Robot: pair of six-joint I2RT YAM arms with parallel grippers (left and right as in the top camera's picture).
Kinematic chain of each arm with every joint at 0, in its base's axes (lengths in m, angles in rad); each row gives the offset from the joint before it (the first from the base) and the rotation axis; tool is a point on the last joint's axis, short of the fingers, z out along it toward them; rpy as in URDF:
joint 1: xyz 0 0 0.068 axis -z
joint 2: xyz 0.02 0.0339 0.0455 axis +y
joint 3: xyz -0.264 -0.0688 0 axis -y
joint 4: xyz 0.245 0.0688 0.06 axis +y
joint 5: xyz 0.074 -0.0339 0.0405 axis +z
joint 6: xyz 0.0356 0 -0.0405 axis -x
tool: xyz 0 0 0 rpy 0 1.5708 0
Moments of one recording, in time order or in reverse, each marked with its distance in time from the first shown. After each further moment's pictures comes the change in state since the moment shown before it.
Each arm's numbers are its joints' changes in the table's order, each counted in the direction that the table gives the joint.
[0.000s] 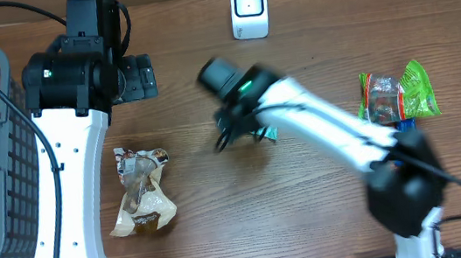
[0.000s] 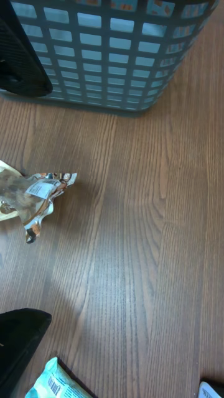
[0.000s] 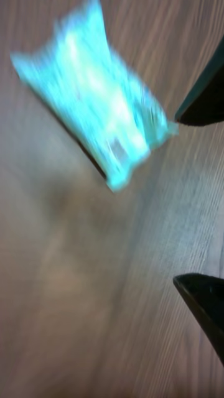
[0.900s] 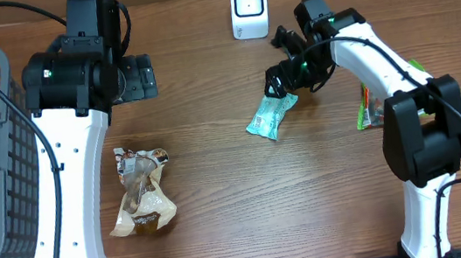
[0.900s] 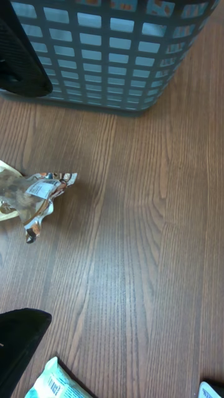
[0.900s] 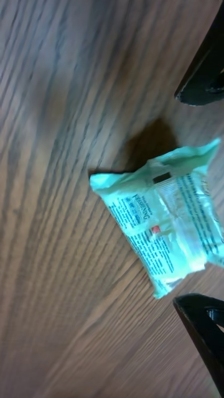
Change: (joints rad) left arm 0.000 0.000 0.000 0.000 0.000 0.000; right arm 0.439 0.181 -0.006 -0.132 0.485 0.602
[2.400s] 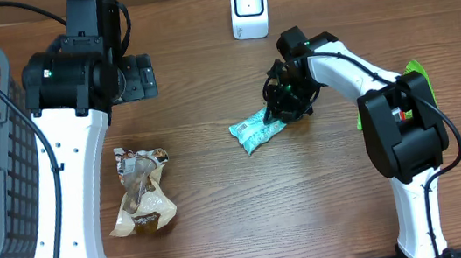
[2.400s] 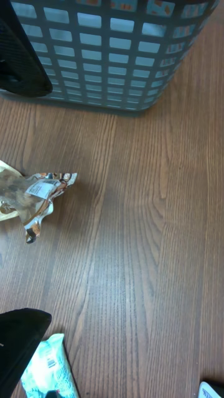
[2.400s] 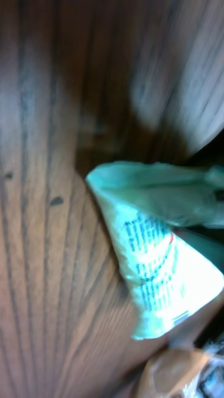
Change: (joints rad) left arm 0.000 0.000 0.000 0.000 0.000 0.000; right arm -0.079 0.074 -0.095 0.035 0.119 -0.453
